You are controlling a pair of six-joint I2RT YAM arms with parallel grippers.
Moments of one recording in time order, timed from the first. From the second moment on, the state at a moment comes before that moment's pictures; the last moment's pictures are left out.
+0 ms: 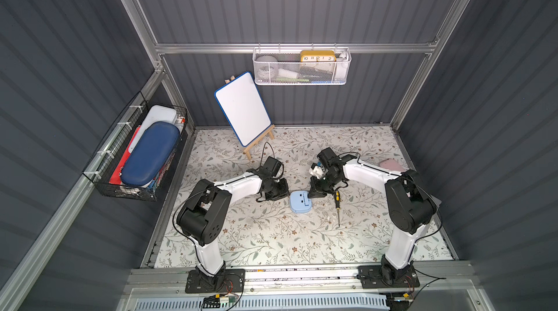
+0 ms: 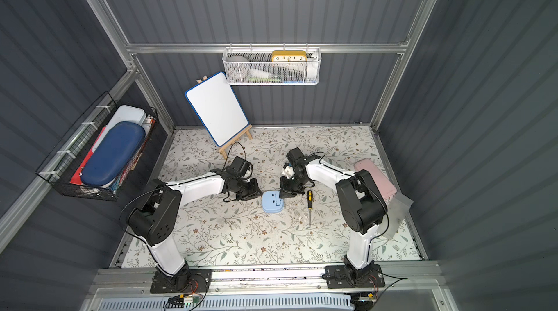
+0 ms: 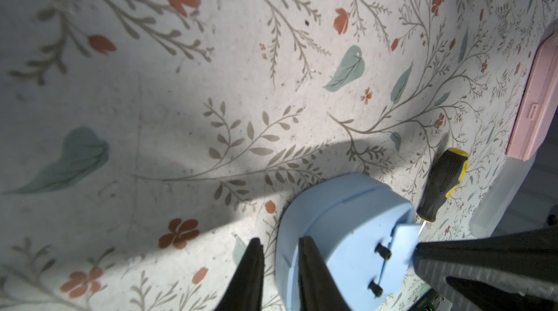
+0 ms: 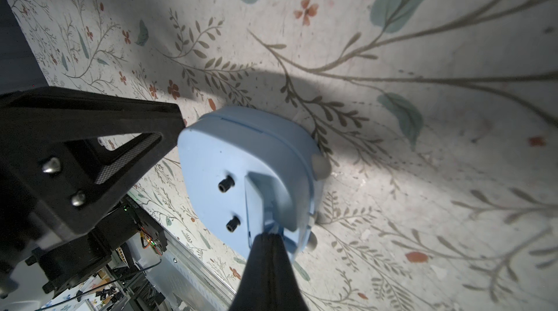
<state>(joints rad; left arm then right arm) -0.58 1.80 1.07 -0.39 0.36 -0.71 0.48 1.86 1.26 -0.74 -0.53 0.45</state>
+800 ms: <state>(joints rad) -0.58 1.80 1.07 -0.39 0.36 -0.71 0.48 1.86 1.25 -0.73 -0.52 0.46</state>
